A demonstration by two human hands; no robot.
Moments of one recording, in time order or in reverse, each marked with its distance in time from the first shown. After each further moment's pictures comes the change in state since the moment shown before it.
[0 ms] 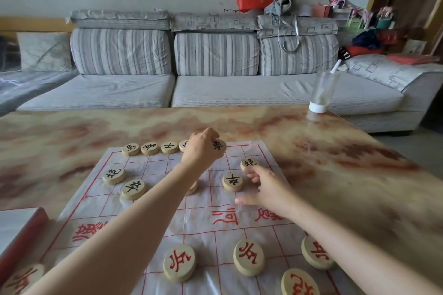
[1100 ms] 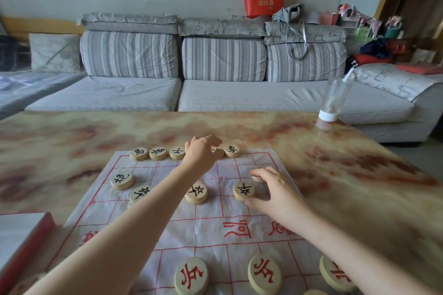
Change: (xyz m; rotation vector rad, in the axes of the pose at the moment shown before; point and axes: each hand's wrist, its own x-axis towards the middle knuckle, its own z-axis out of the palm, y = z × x) left_hand 0.017 -0.027 -0.007 0.076 -0.041 0.019; right_hand -0.002 -0.021 0.000 -0.228 0.131 -0.162
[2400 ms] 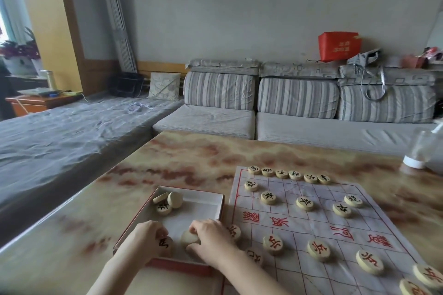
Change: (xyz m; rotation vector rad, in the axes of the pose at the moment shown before) left_hand -0.334 -0.200 -0.271 0.145 -0.129 -0.486; right_hand -0.079 -0.338 0.165 -0.070 -0.371 -0.380
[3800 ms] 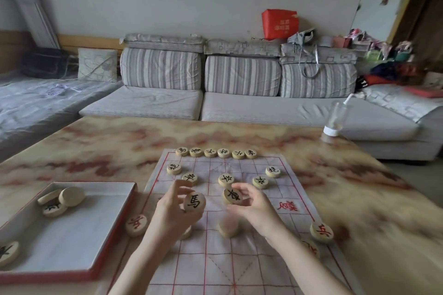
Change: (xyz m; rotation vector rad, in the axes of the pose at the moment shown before) left_hand 0.008 0.224 0.109 -0.617 0.143 0.300; right_hand -0.127 0.215 -0.094 0.872 0.419 0.405
